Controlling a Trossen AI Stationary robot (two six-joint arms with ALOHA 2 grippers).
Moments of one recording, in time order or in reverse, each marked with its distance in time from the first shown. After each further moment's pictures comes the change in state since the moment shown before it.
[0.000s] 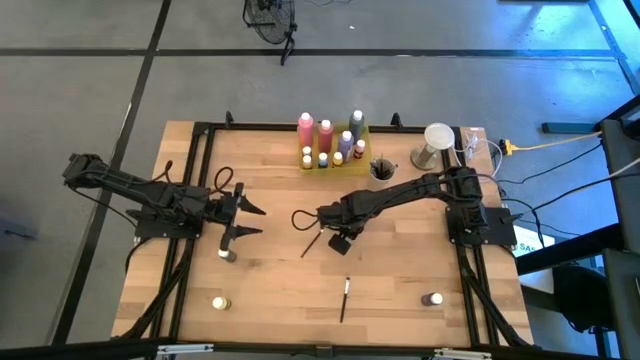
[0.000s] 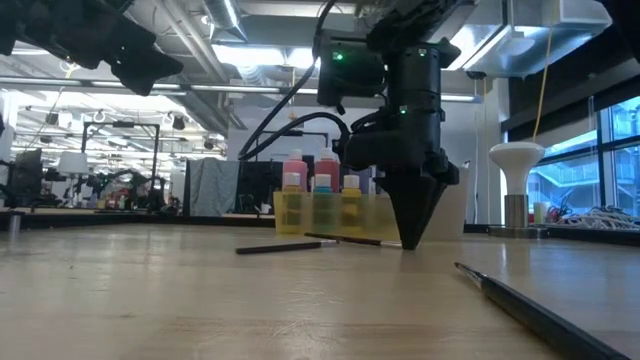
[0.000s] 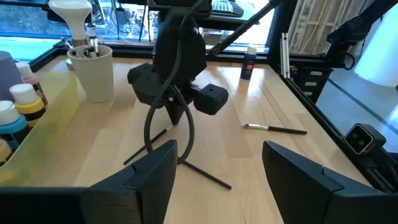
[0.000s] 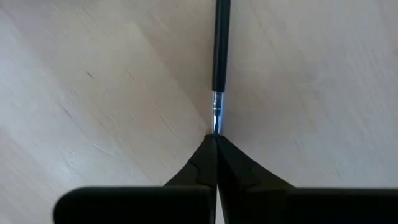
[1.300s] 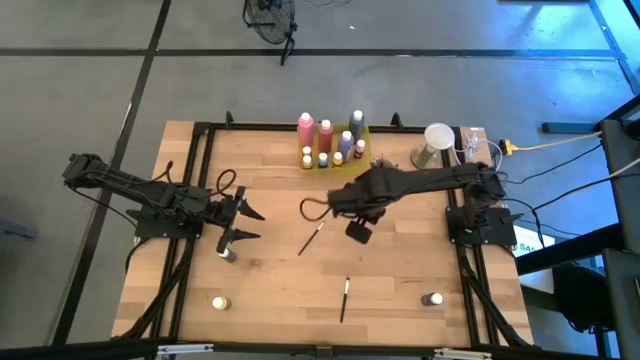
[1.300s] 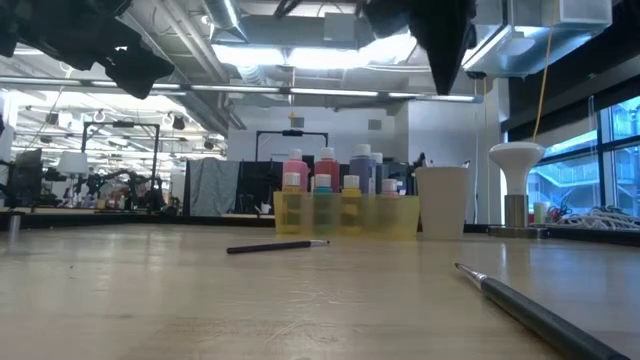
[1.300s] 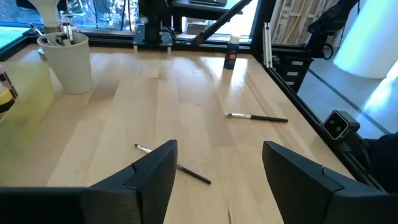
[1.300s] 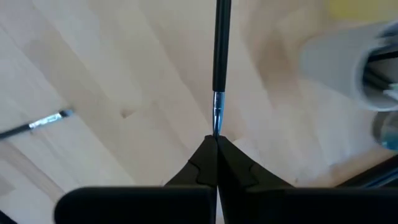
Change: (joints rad) left arm 0.000 0.000 0.000 -0.030 0.078 -0.011; right arm 0.061 -0.162 0.455 -0.687 0.090 -0.031
